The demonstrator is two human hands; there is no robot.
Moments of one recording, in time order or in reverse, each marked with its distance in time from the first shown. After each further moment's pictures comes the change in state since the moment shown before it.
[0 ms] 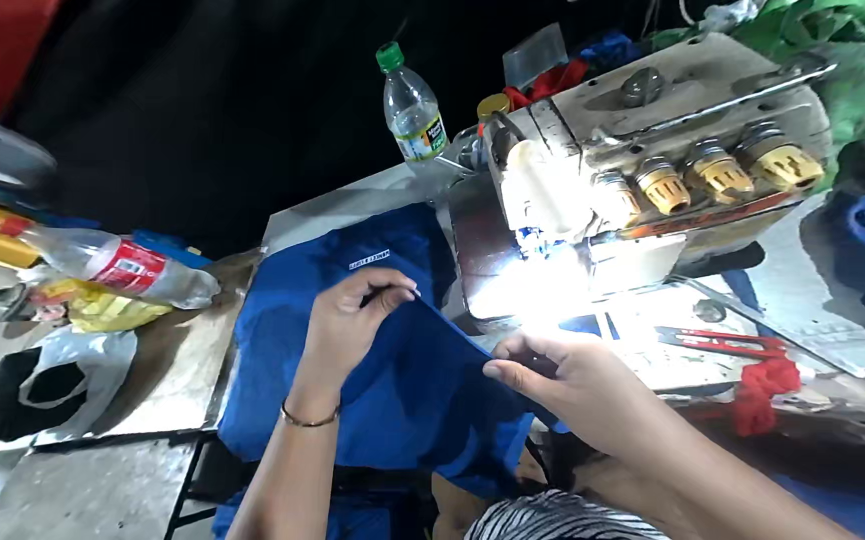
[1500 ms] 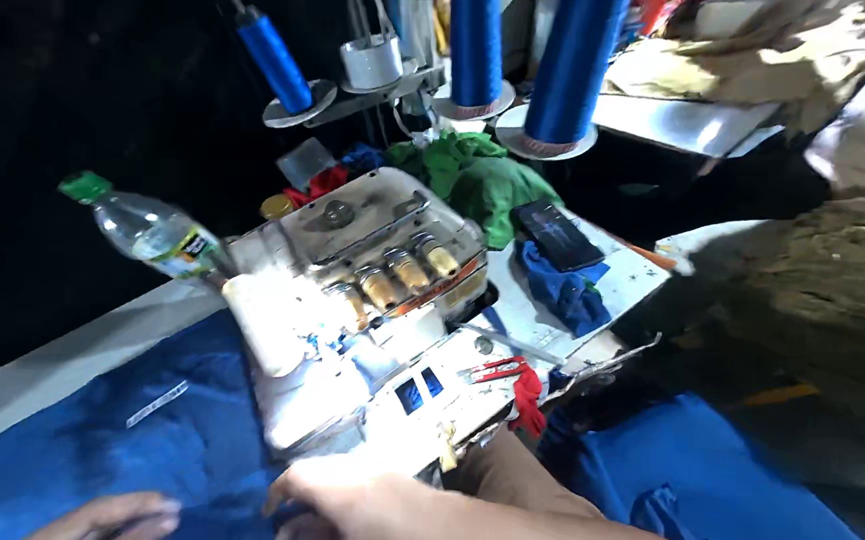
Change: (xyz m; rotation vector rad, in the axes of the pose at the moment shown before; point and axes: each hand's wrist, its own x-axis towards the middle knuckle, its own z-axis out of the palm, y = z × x) left_hand 0.015 0.073 0.002 0.182 -0.278 -0.476; right_hand 0.007 0.015 0.019 0.074 -0.052 -0.378
